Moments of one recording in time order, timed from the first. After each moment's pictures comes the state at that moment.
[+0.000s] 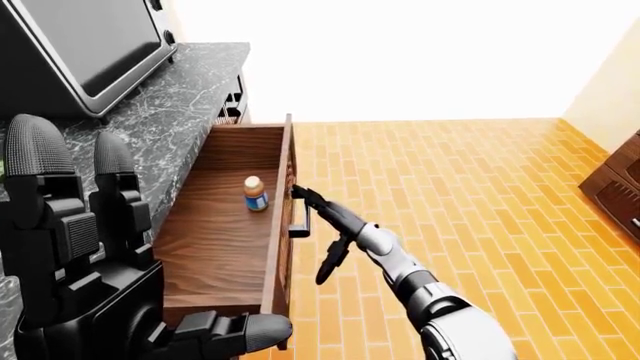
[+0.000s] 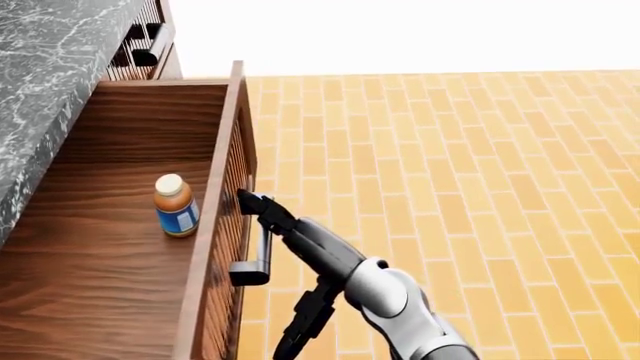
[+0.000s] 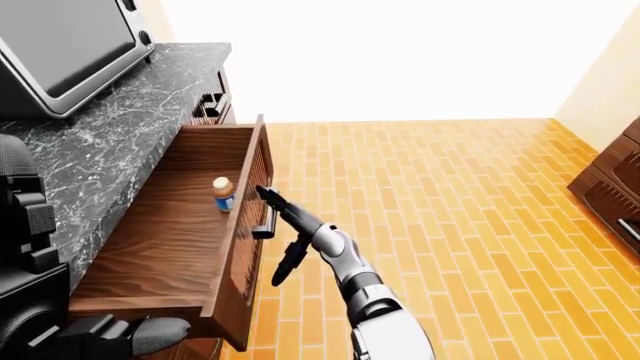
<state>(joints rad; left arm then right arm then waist) 0.37 -0.03 -0.01 -1.01 0.07 -0.16 0.01 -0.80 0.03 0.02 1.27 -0.44 -0.56 0.35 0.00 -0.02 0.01</state>
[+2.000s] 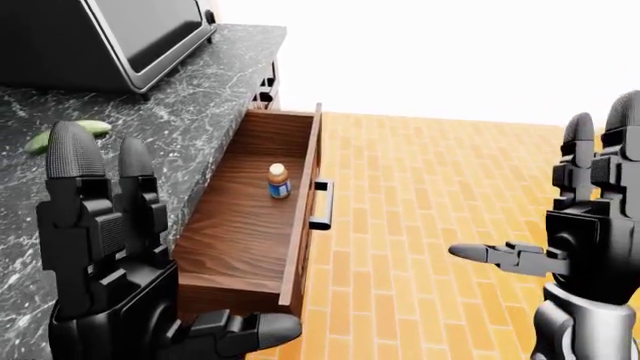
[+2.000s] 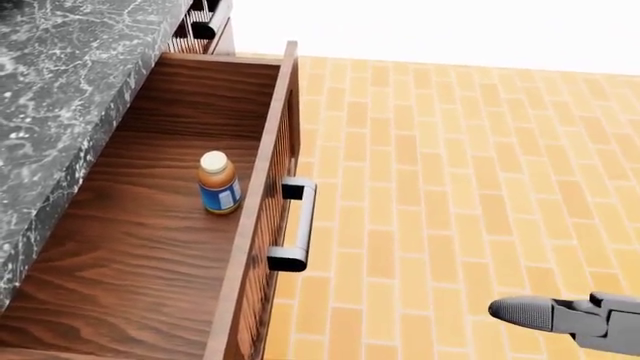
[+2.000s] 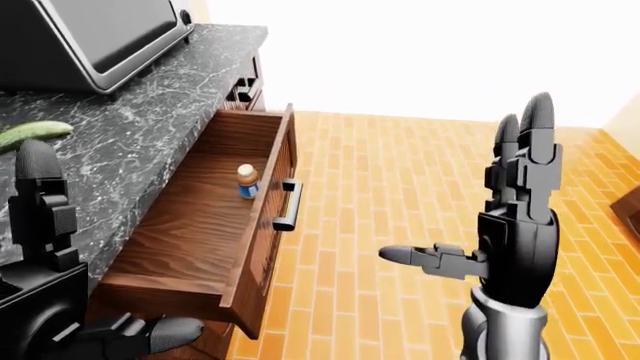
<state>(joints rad) 0.38 -0.01 -0.06 -0.97 0.11 -0.19 0.03 0.07 -0.06 -0.35 -0.61 -0.01 -0.20 0.11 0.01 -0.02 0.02</state>
